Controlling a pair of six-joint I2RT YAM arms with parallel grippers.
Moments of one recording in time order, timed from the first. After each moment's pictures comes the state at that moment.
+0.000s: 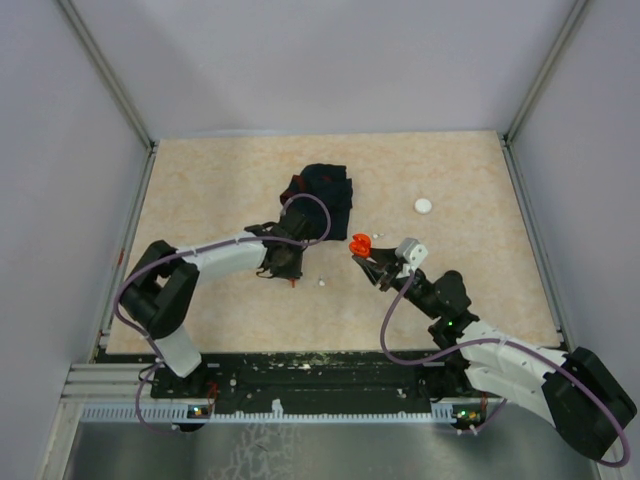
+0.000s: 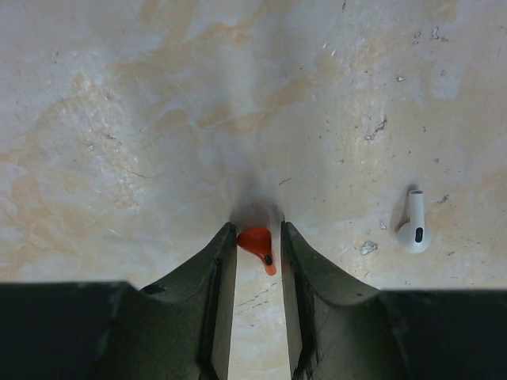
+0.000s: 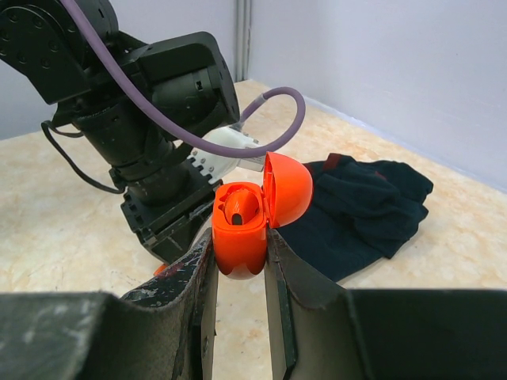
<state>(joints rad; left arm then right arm) -0.71 1.72 1.02 -0.47 -0.16 -0.55 0.68 0.88 0.14 0.96 -0.20 -0.03</state>
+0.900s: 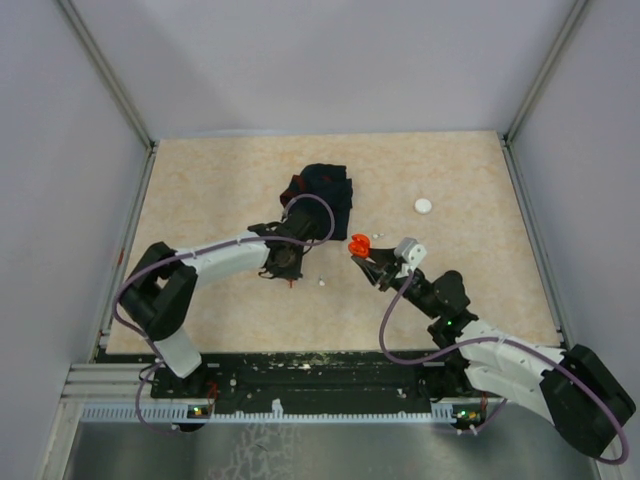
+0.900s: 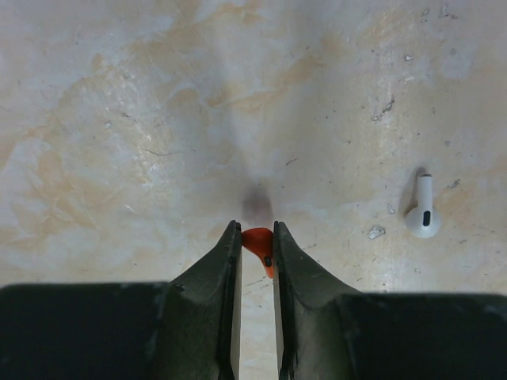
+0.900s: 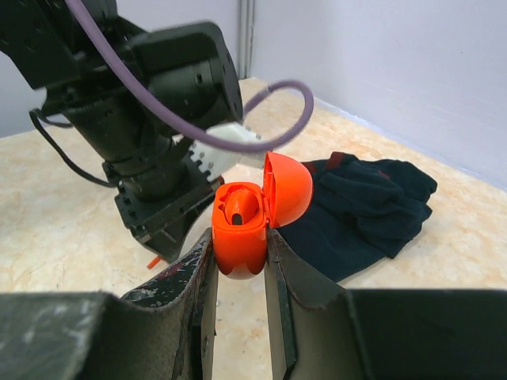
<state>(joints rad) -0.76 1.73 1.07 -0.56 -0.24 -0.55 0.68 0.88 0.14 0.97 -0.21 -0.02</state>
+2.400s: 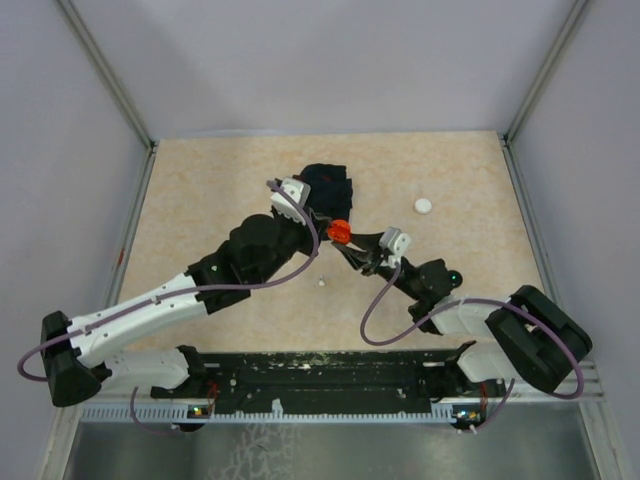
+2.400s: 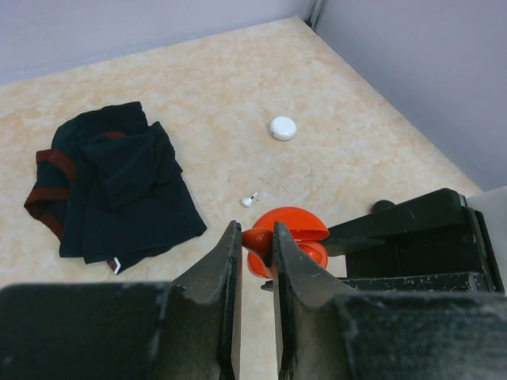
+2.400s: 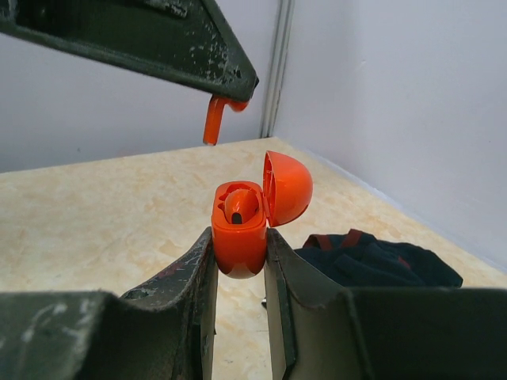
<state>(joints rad) -1.04 1.16 1.02 0.01 -0.41 -0.25 0.68 1.31 0.27 1.42 -0.33 -0.04</state>
